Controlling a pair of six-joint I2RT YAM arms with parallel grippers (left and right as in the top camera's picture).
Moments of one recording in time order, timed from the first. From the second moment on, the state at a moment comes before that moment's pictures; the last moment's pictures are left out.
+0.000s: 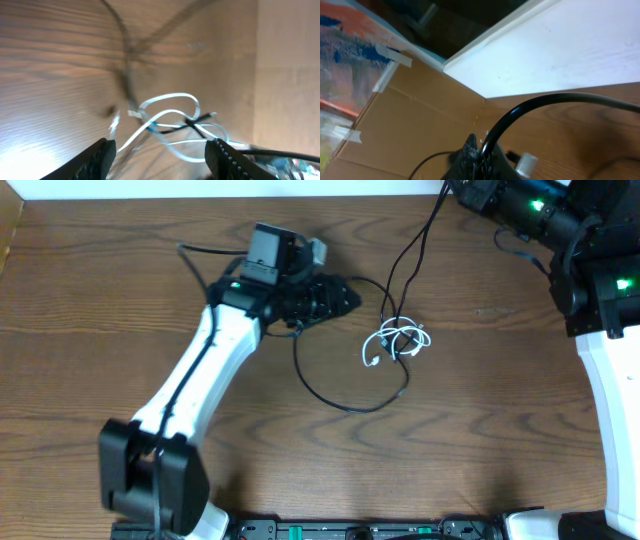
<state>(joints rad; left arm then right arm) -0.34 1.72 1.40 -0.63 0.64 -0.56 0.17 1.53 1.84 -0.45 -0.63 0.80</state>
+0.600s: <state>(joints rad) -0.40 1.89 1.40 -0.50 0.98 -0.67 0.17 1.53 1.84 -0.53 -0.65 0.65</state>
